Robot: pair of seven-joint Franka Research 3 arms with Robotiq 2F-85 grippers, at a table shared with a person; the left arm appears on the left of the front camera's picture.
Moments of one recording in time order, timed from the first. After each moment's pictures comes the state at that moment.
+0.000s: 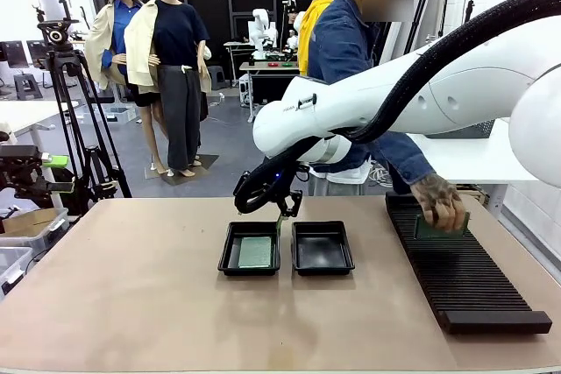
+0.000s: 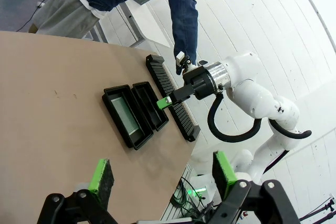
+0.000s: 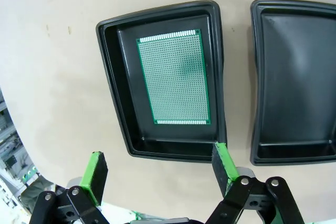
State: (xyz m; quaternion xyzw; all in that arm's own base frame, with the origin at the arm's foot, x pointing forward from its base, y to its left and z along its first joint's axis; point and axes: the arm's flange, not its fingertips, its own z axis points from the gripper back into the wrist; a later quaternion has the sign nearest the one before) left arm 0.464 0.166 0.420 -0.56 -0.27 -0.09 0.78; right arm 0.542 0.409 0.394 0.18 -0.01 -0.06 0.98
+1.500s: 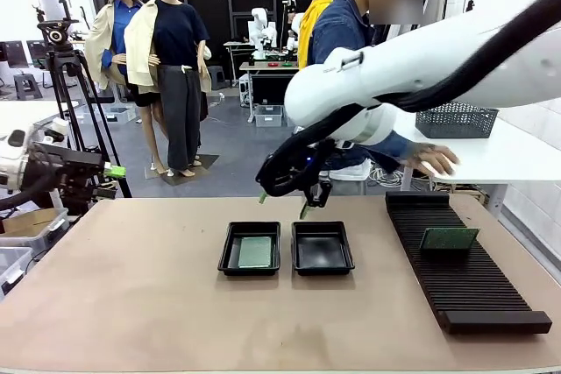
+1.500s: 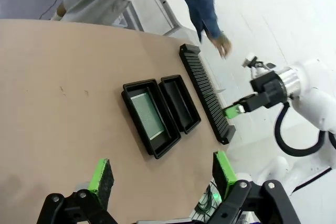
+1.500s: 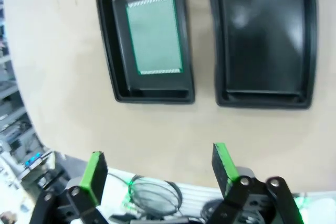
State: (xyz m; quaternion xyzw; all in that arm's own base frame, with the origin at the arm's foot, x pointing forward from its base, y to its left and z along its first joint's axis) left arm 0.483 0.067 0.416 -0.48 -0.26 -0.08 0.84; right arm 0.488 0.345 0.452 0.20 0.00 -0.05 0.98
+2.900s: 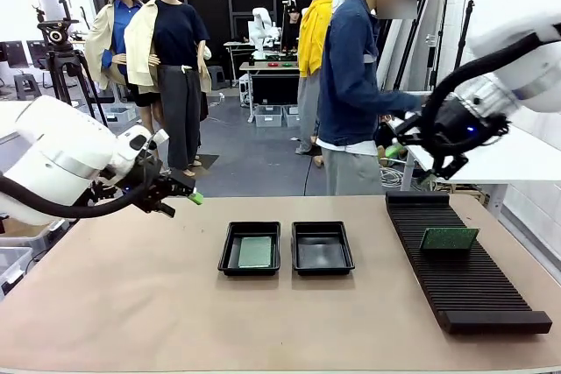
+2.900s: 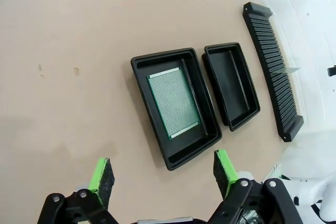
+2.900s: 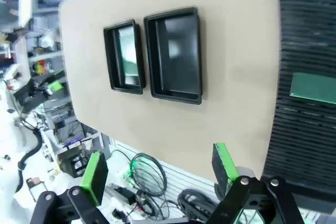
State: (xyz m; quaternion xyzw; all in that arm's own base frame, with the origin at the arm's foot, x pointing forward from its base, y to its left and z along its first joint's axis) left arm 0.491 -0.115 0.410 -0.29 -0.21 -0.09 0.93; right arm 0.497 0.046 0.497 0.36 -0.04 -0.03 0.93
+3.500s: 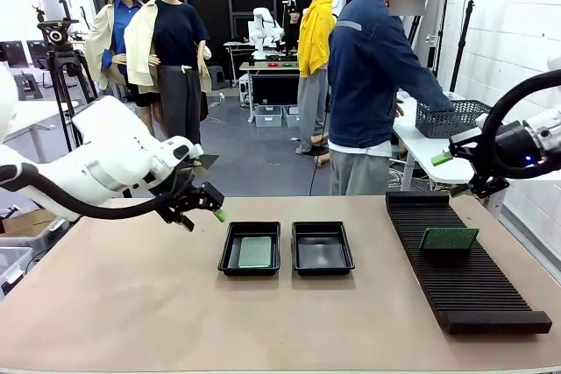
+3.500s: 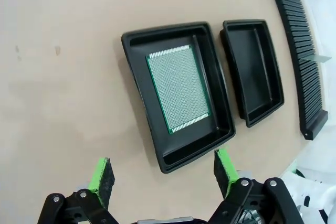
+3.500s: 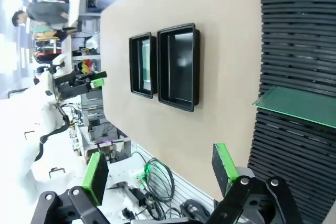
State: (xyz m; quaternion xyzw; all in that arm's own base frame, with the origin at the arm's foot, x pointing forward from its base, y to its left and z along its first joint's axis) left arm 0.502 -0.180 0.388 -0.22 -0.13 -0.09 0.96; right arm 0.481 -0.054 0.446 0.48 -0.09 -0.02 0.87
